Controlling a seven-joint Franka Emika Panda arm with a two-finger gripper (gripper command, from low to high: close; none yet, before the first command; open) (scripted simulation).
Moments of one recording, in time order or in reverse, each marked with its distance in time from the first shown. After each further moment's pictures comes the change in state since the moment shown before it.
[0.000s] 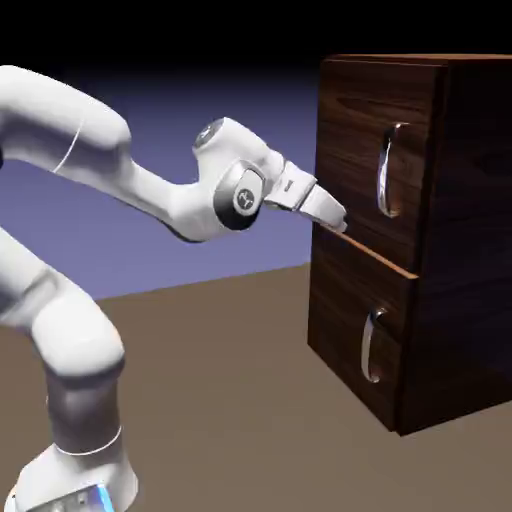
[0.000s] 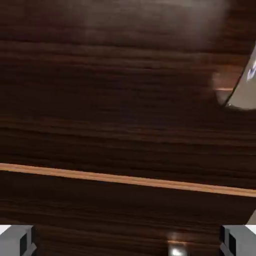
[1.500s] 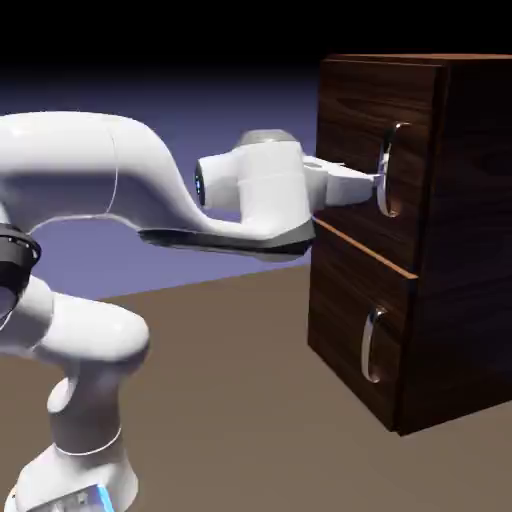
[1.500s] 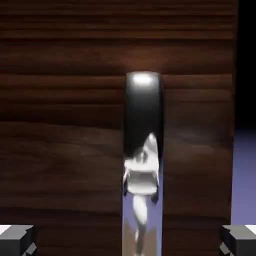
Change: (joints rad) arm 0.618 -0.225 -0.620 0.280 -1.957 -0.156 1.549
